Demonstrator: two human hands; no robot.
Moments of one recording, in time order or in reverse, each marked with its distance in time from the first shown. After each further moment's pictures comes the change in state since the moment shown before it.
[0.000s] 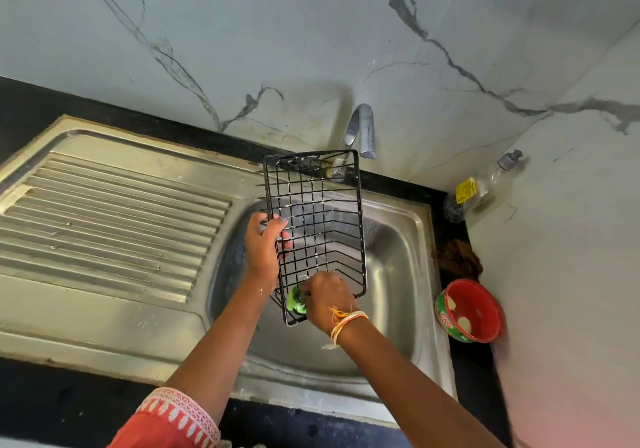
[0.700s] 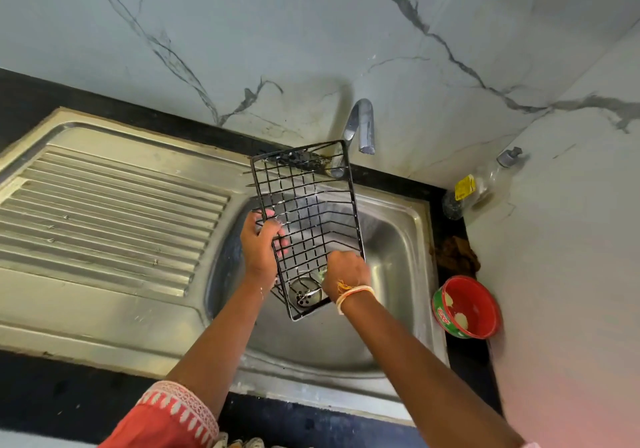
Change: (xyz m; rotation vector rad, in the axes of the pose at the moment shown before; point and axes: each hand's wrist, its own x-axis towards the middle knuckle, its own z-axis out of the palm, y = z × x) left_hand -0.001 -0.008 -0.003 -0.045 0.013 0.042; right_hand 0.023 0.019 -0.022 -0.081 -0.010 0.316
